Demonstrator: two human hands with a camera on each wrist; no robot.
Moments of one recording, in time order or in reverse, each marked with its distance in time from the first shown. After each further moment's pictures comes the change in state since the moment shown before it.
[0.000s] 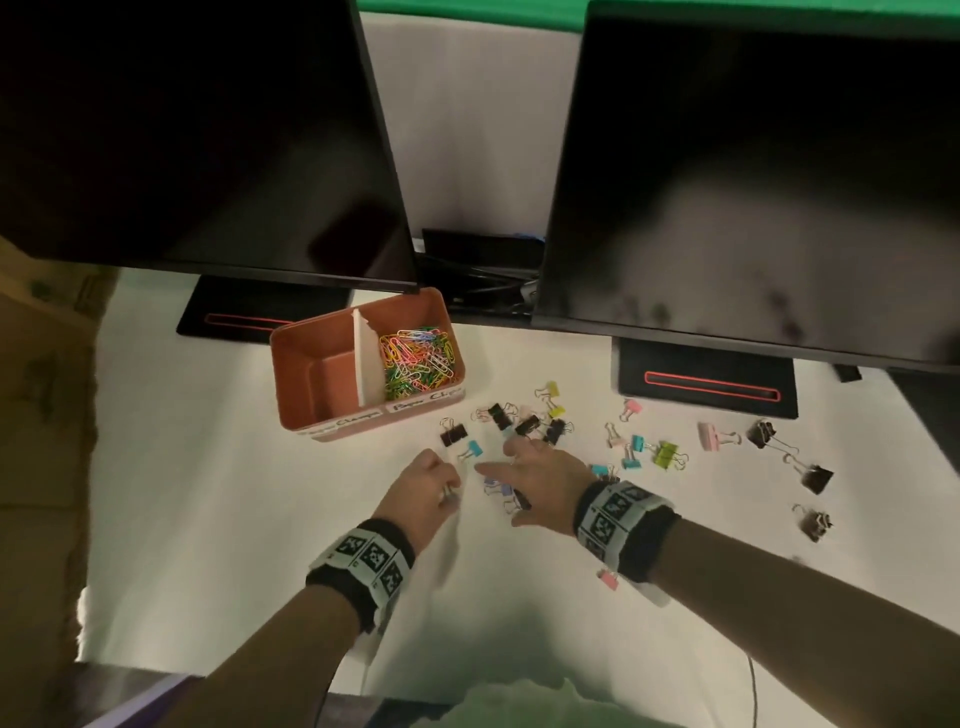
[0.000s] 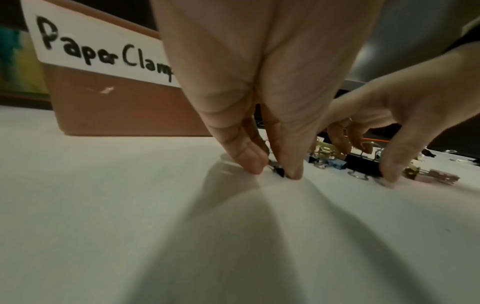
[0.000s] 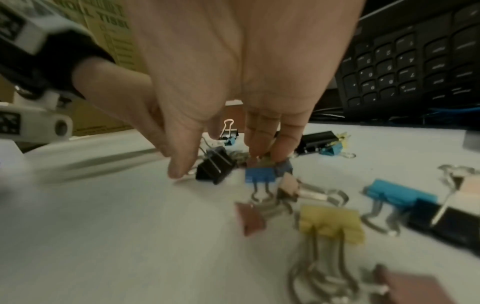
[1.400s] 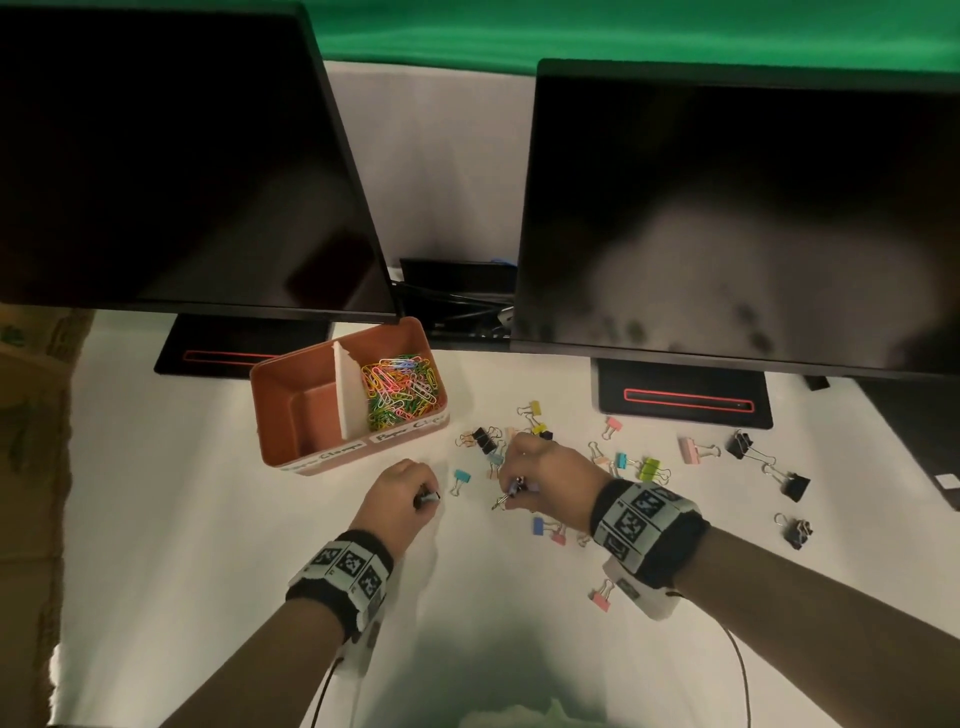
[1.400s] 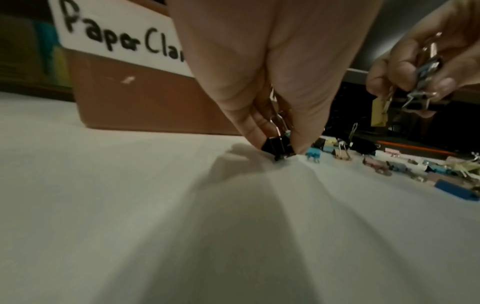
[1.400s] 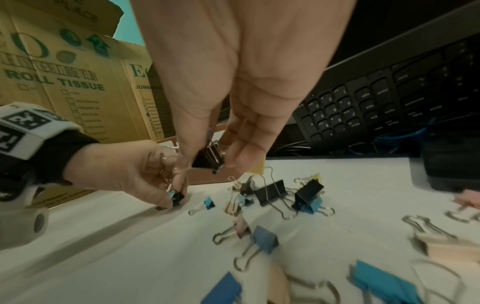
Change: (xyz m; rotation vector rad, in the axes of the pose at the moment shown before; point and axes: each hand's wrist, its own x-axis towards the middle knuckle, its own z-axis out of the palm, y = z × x) left_hand 0.016 -0.008 -0.014 -0.071 0.208 0.080; right_hand -0.023 0.014 -0.039 0.276 0.235 -0.068
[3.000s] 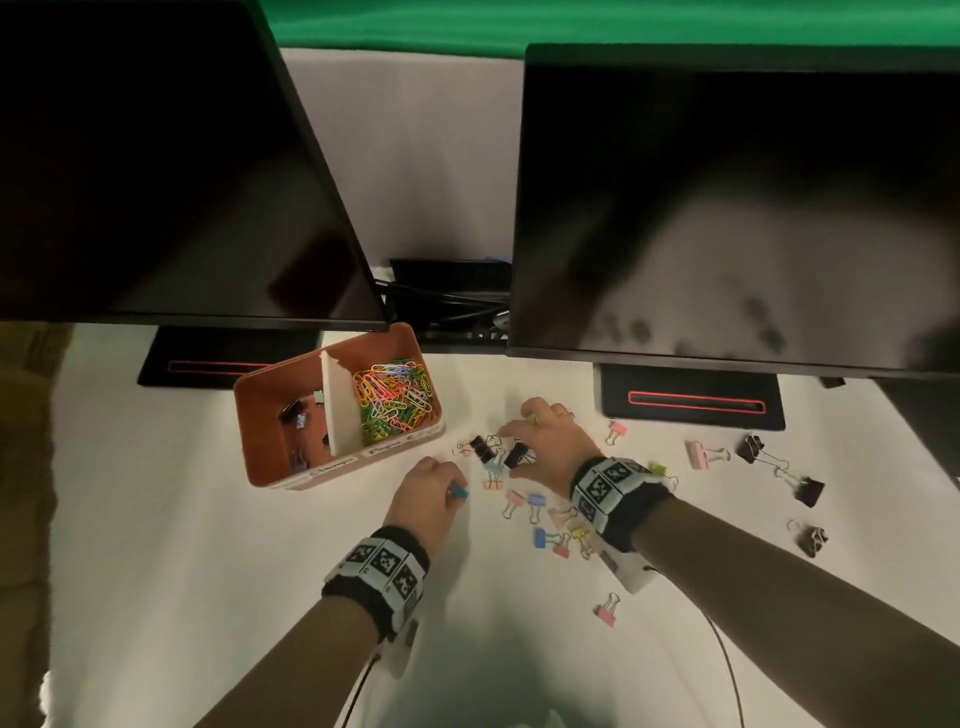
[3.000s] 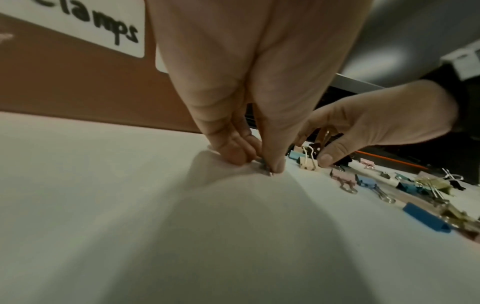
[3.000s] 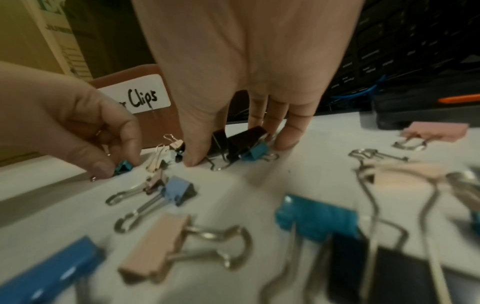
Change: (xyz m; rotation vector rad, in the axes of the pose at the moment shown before) left_hand 0.031 0.023 0.018 0.003 -0.136 -0.131; right_hand 0.046 0.041 0.008 -0.043 0.026 0.303
